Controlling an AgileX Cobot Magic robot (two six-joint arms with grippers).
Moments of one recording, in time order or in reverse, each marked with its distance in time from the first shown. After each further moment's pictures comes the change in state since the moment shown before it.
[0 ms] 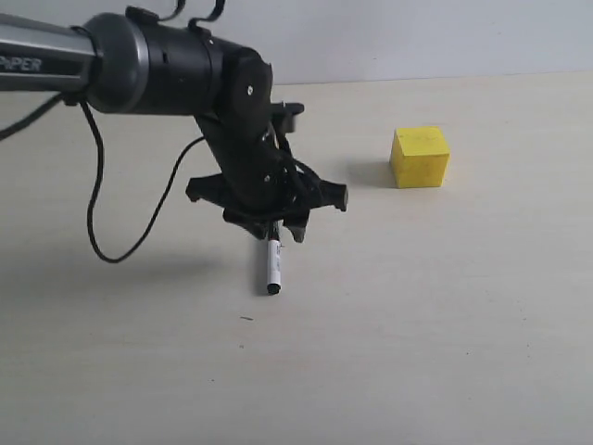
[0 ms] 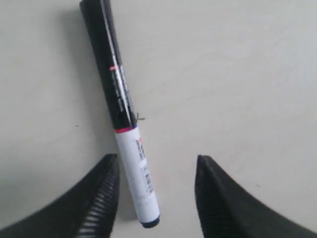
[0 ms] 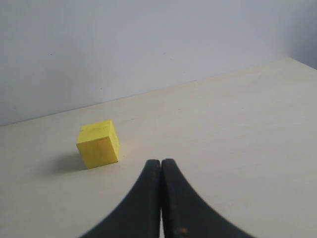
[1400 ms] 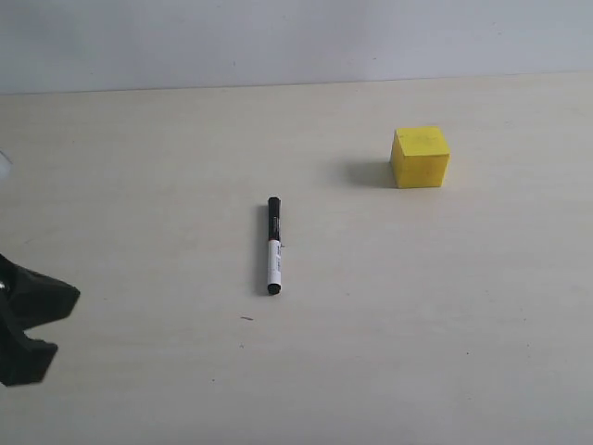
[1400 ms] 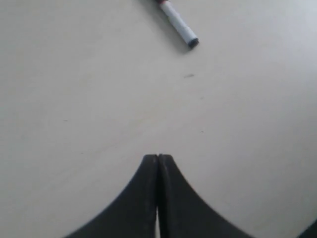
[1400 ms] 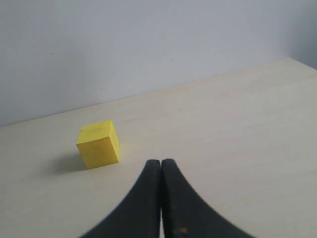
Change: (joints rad) left arm 0.057 -1.184 0.930 0.033 -0.137 0.362; right arm 0.000 0.000 0.000 0.000 0.000 0.000
